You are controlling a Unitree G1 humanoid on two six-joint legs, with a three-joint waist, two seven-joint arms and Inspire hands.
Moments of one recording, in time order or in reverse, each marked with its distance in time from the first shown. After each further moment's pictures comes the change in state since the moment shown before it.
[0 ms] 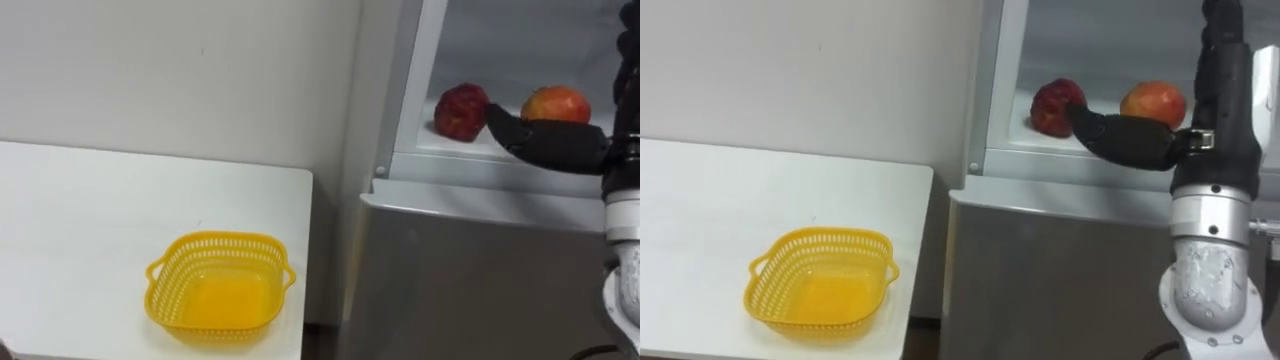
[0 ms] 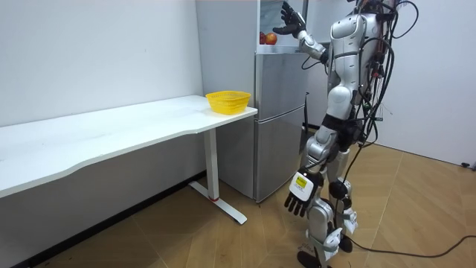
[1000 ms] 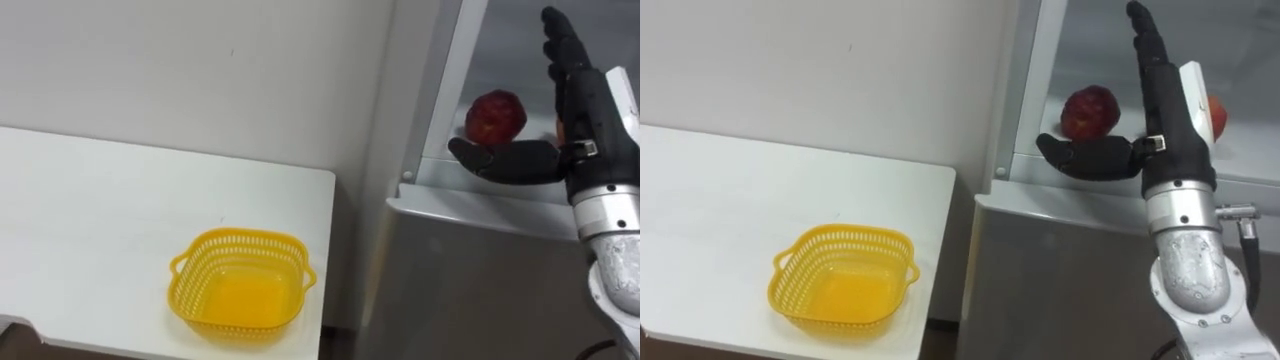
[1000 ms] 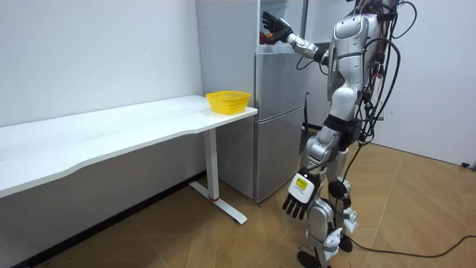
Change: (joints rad) left arm 0.006 0.020 0.014 -0.048 0.018 0.023 0.018; right arm -0.054 -0.067 0.085 0.079 0.006 0.054 0.096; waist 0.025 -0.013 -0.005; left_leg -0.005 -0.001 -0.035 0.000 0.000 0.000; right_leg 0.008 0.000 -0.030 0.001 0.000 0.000
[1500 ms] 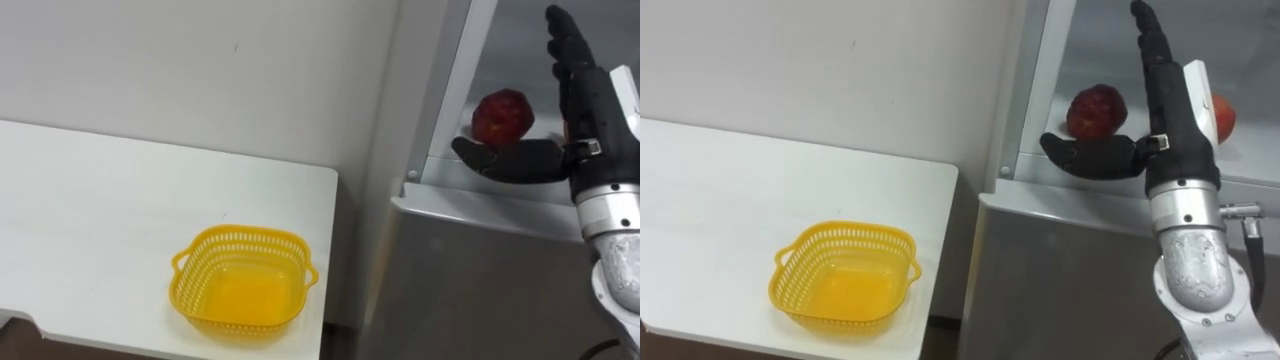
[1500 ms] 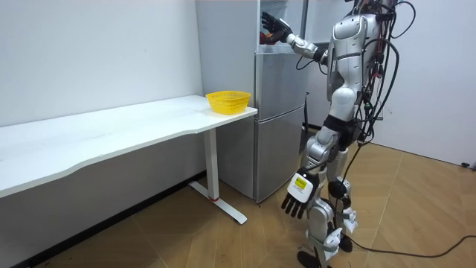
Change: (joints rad) left arm -0.001 0.002 0.000 -0.018 0.000 0.003 0.001; right arm -0.002 -0.024 0.000 0.006 0.003 0.000 -0.006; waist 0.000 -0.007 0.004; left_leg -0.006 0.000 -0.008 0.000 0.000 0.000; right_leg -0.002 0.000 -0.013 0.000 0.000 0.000
